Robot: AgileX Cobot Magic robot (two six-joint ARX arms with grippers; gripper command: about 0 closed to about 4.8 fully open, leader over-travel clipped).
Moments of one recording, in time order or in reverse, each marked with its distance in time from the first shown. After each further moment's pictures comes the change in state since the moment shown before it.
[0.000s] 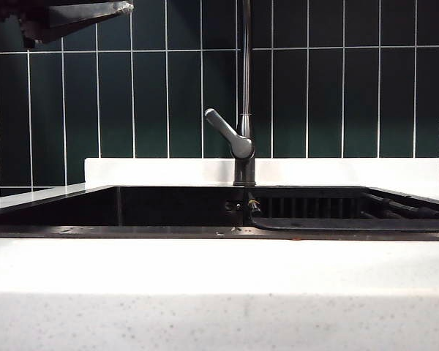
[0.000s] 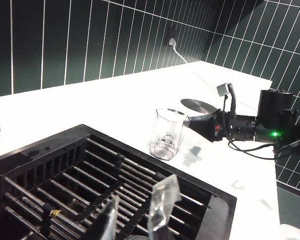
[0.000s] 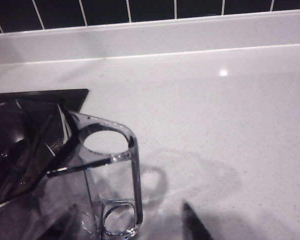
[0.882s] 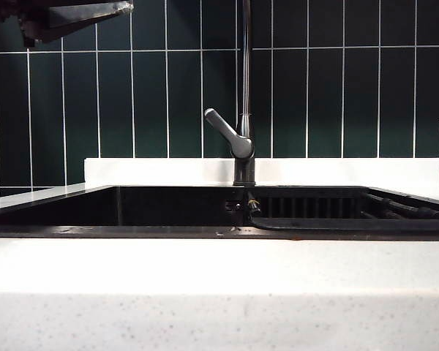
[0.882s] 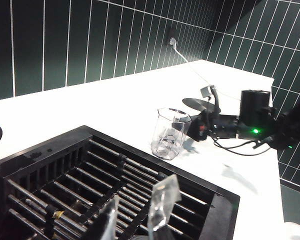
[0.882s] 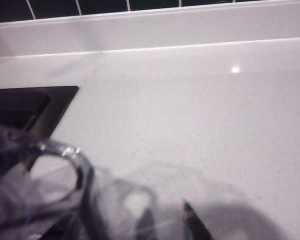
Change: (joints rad) left arm 0.000 0.000 0.000 0.000 0.000 0.022; right arm 0.001 0.303 0.108 0.179 -0.045 -0.007
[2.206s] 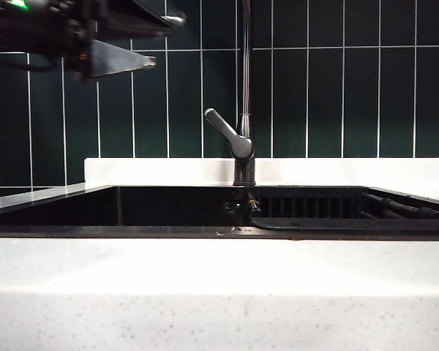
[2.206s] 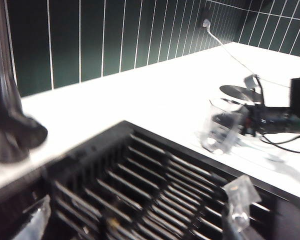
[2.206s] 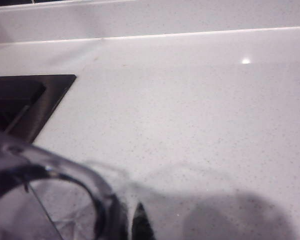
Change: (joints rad) left arm 0.001 0.322 0.216 0.009 -0.068 0.134; right arm 0.000 0.099 0.061 -0.006 -0.035 -0.027
